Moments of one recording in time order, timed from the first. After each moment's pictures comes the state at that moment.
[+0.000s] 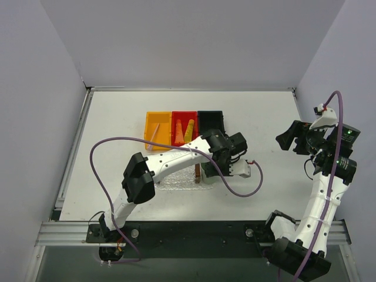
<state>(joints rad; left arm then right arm) -1.14 2.16 2.11 -1.34 0.03 0.51 -0.51 0.92 1.12 -0.83 -0.64 -0.10</state>
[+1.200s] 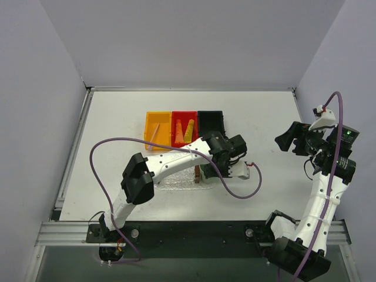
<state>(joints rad) -1.14 2.15 2.07 -1.32 0.01 0.51 -0.51 0.92 1.10 -0.83 -0.66 -0.10</state>
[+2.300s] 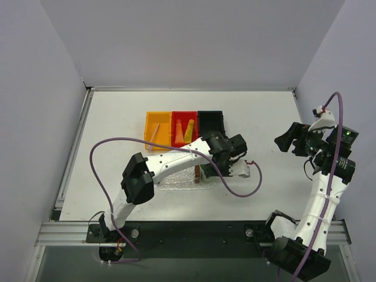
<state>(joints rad) -1.14 2.15 2.07 -1.30 -0.01 0.48 -0.52 0.92 1.09 -0.83 -0.67 -0.10</state>
